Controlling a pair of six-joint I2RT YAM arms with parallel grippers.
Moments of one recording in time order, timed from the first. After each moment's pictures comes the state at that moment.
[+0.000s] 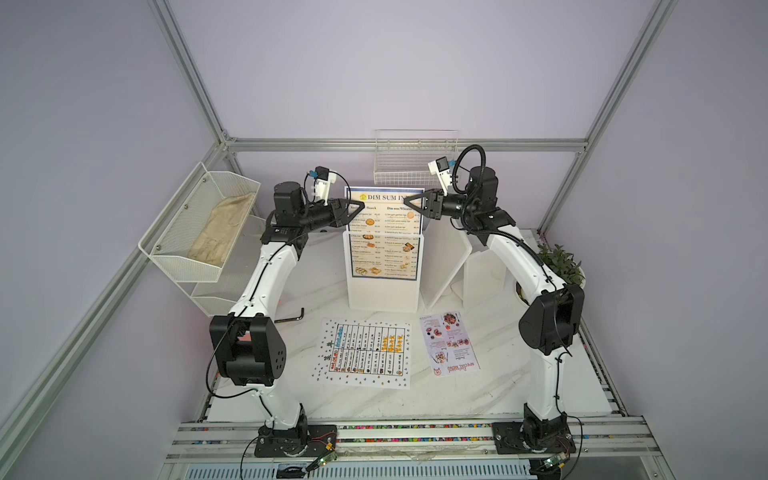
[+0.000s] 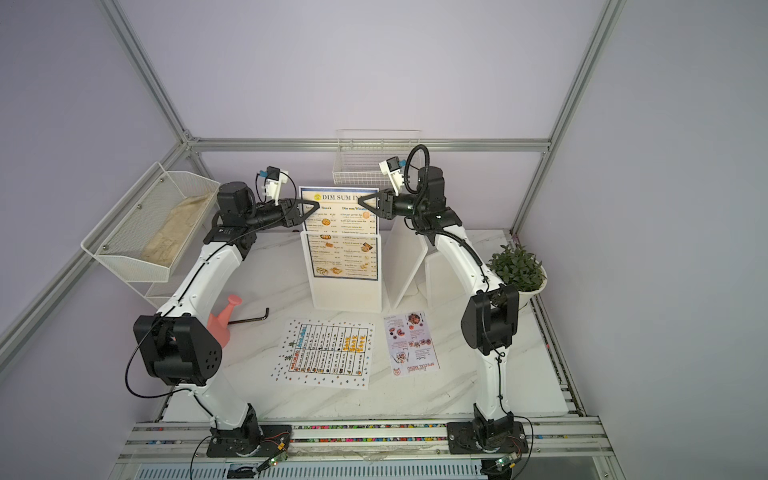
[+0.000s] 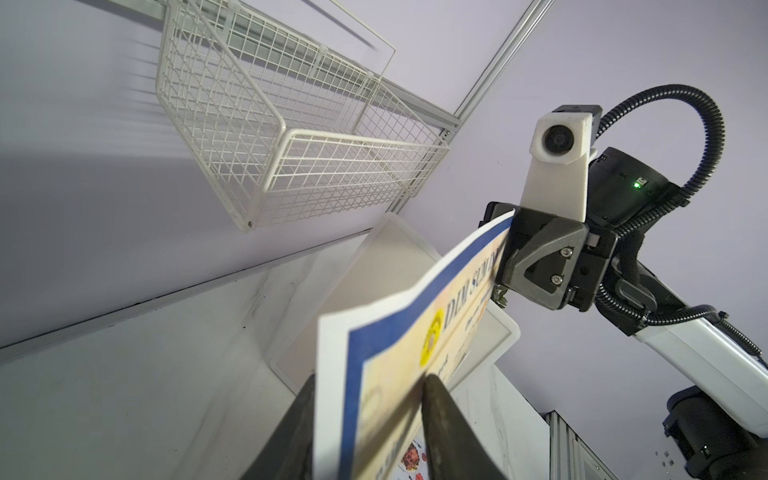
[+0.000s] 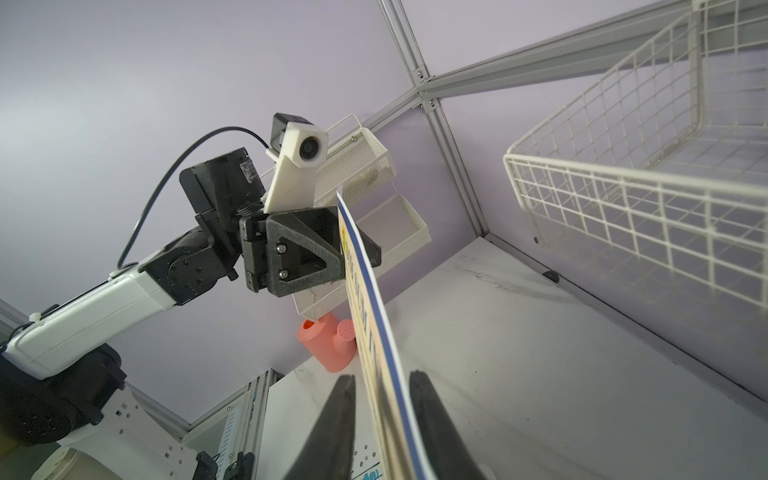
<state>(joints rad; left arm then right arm) -0.03 1.75 1.71 -0.15 0.90 -0.39 0.31 2.07 2.12 -0.09 -1.00 0.42</state>
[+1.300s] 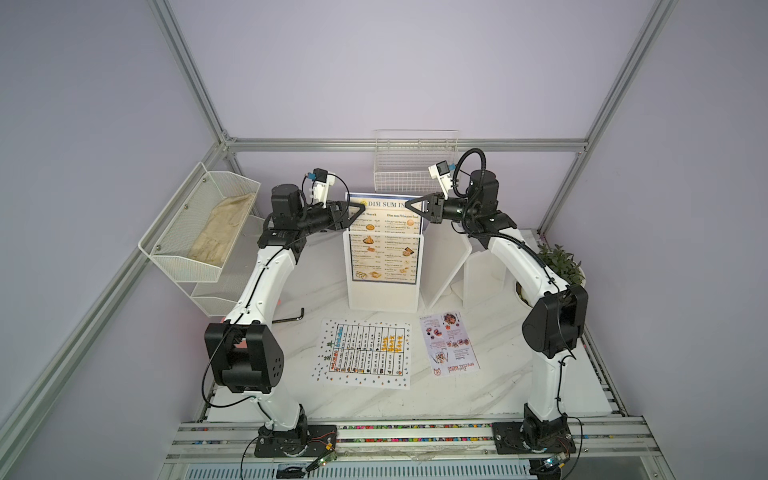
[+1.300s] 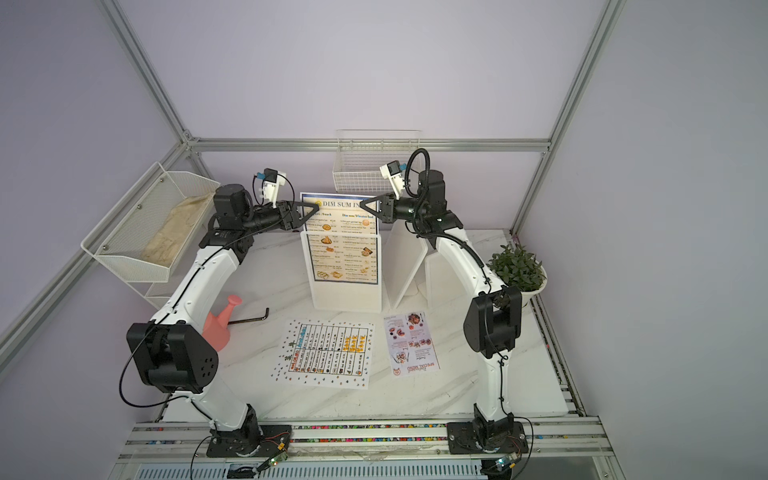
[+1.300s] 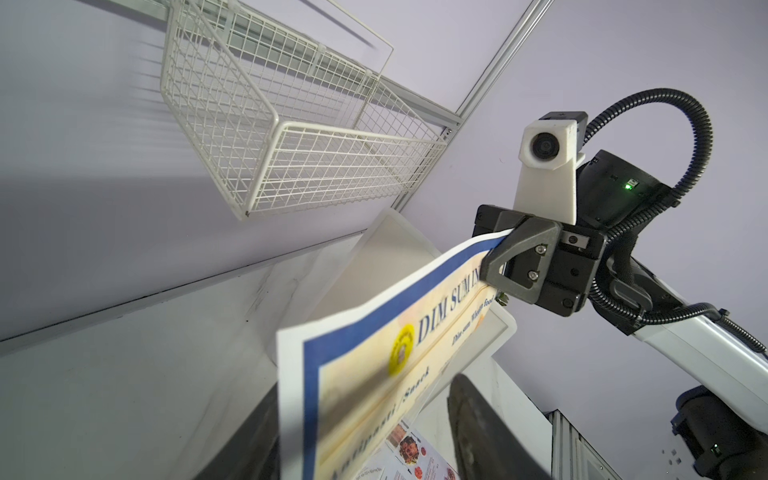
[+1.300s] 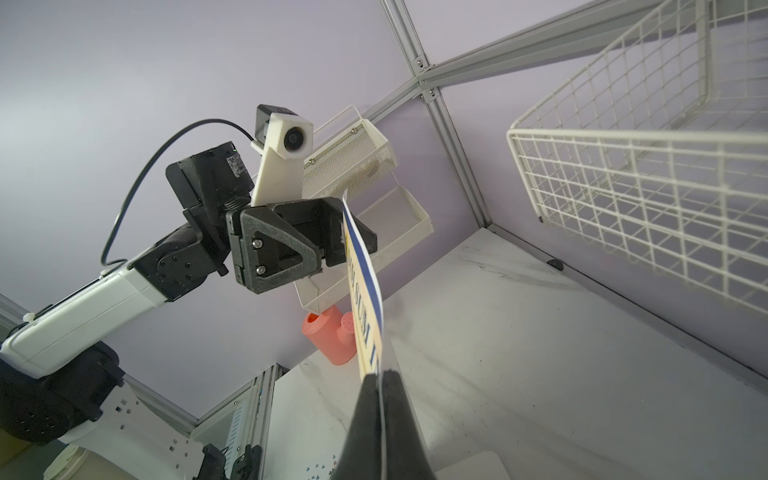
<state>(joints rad) -0.03 1.70 1.66 -0.17 0.88 -0.37 0.31 2.03 2.03 -0.07 -1.00 0.42</state>
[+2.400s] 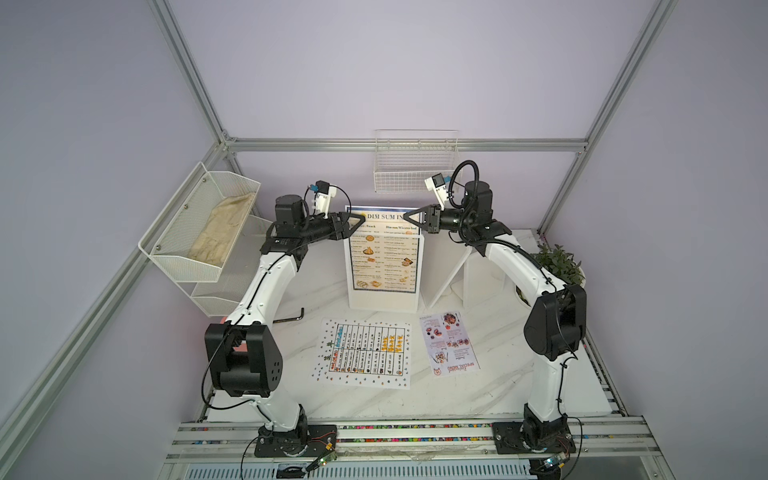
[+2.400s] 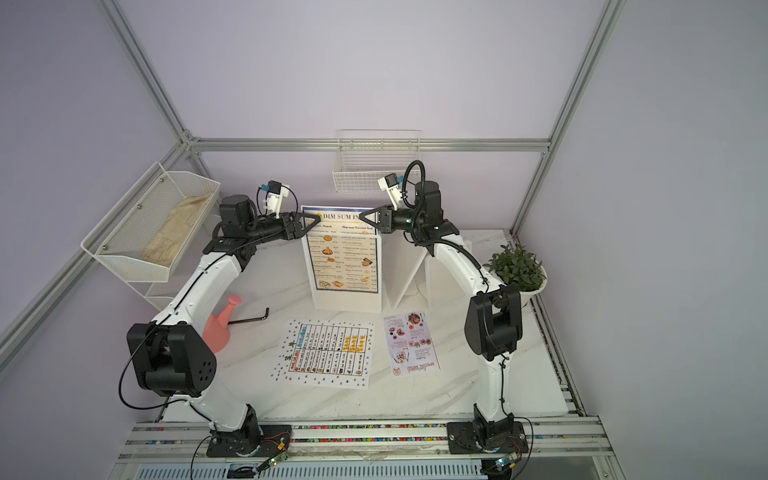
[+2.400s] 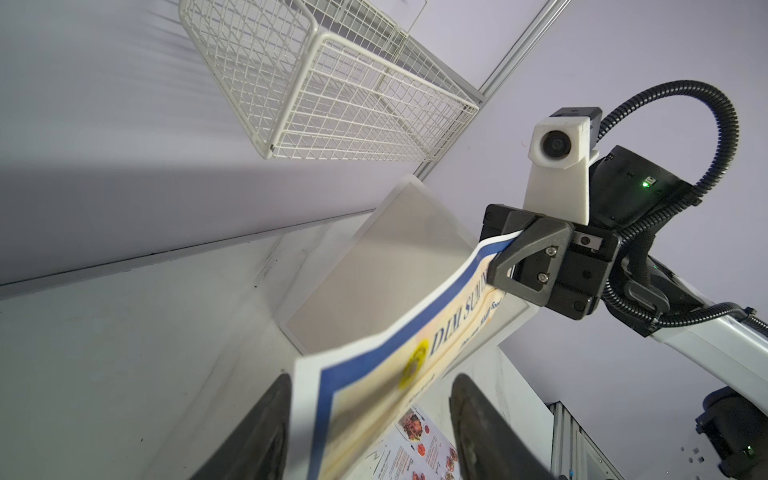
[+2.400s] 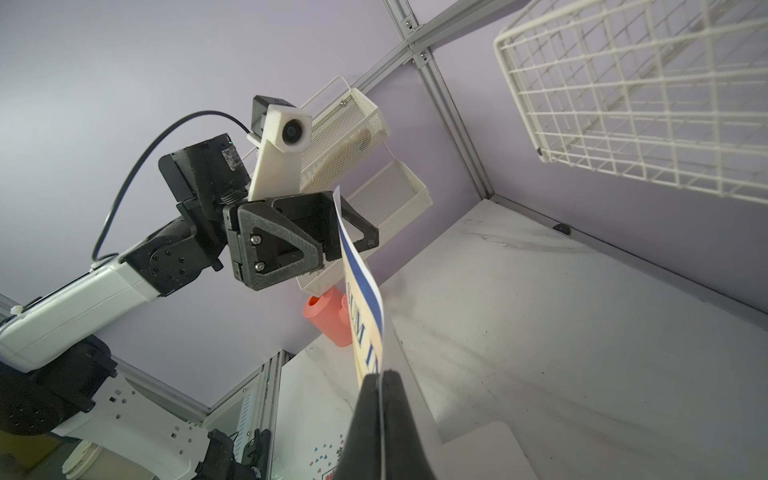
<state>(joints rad) -0.03 1.67 1.55 -0.16 0.86 -0.36 0.32 2.00 1.89 -0.03 -1.00 0.43</state>
